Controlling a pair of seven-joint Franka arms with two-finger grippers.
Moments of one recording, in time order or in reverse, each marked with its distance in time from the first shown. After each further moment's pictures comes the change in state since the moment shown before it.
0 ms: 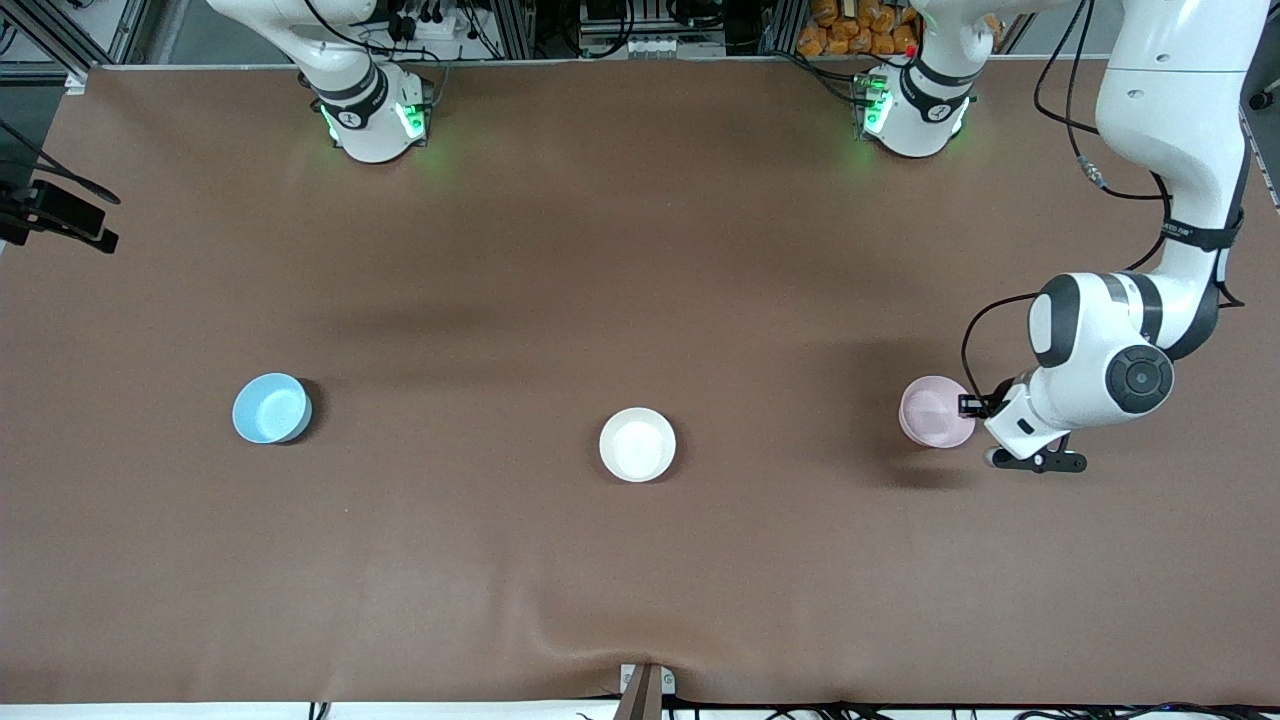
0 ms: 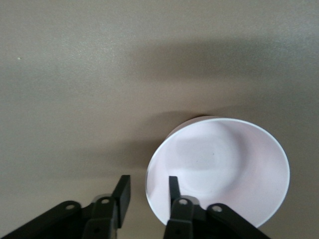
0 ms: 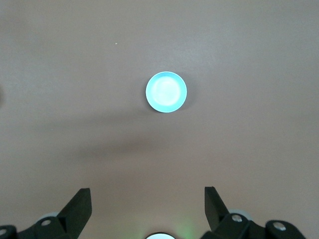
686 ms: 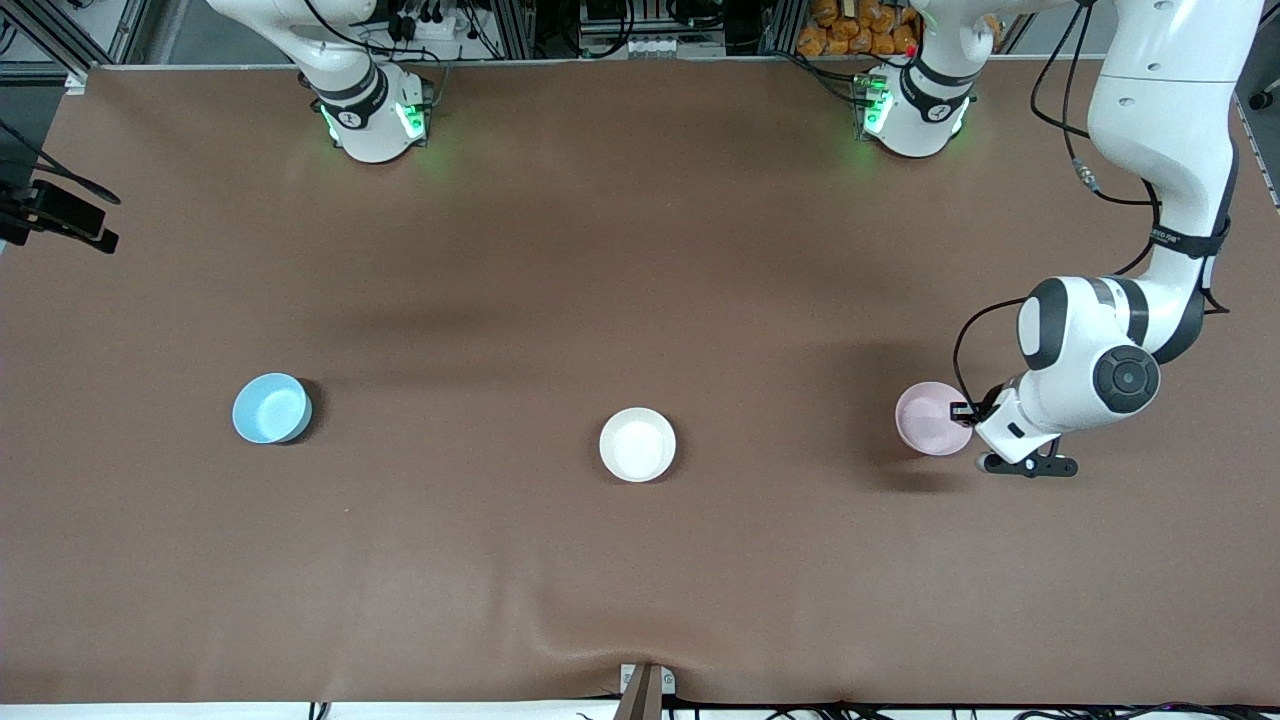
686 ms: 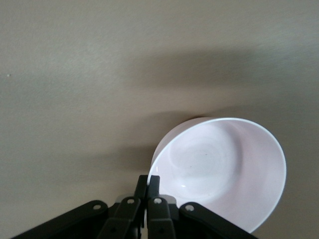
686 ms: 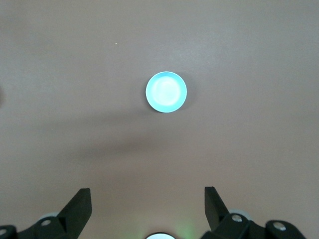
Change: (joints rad) left arm -0.001 -0.005 -0.033 0.009 -0.001 0.024 -0.034; right arm 0.000 0.000 0.000 0.000 0.000 0.000 0.000
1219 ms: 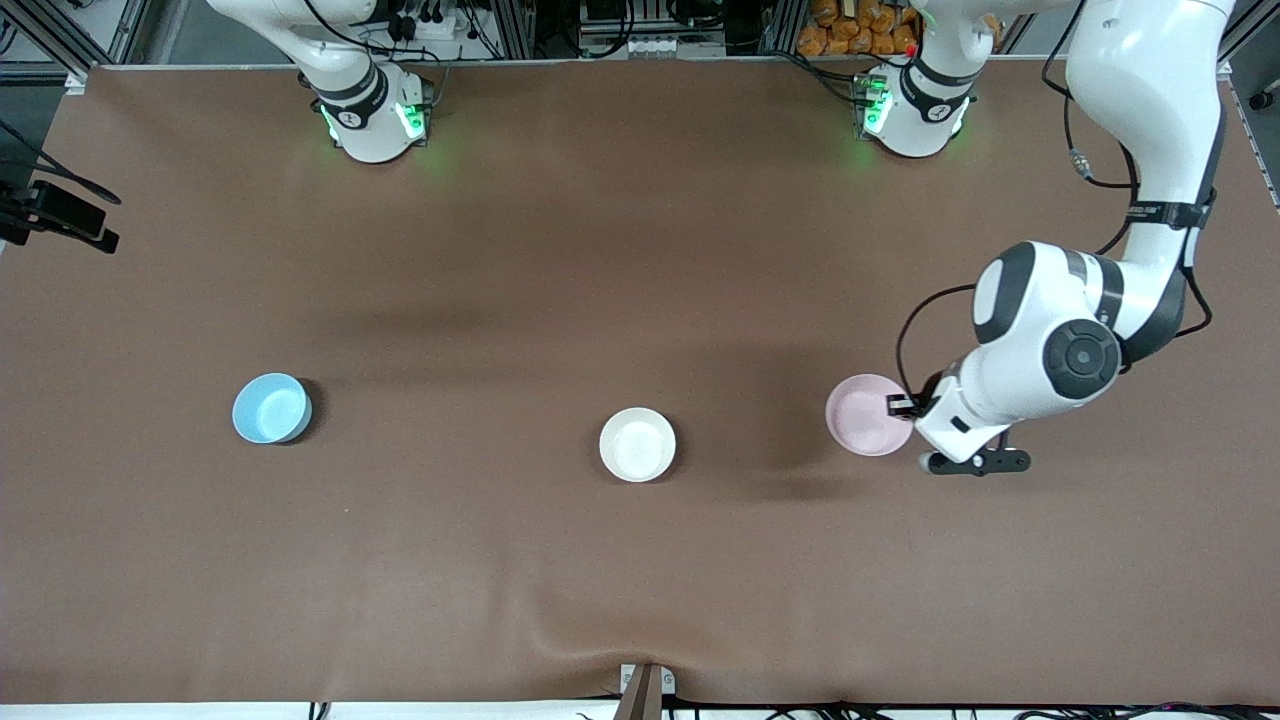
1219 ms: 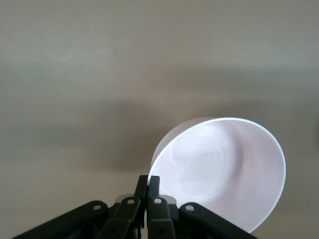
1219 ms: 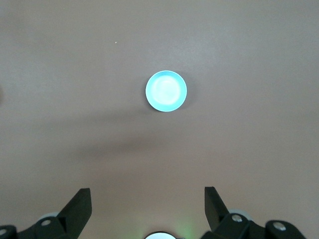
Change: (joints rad) left arm -0.039 -0.046 -0.217 0.209 -0.007 -0.242 -0.332; right arm 0.000 0.003 0.000 0.000 0.000 -0.003 0.000
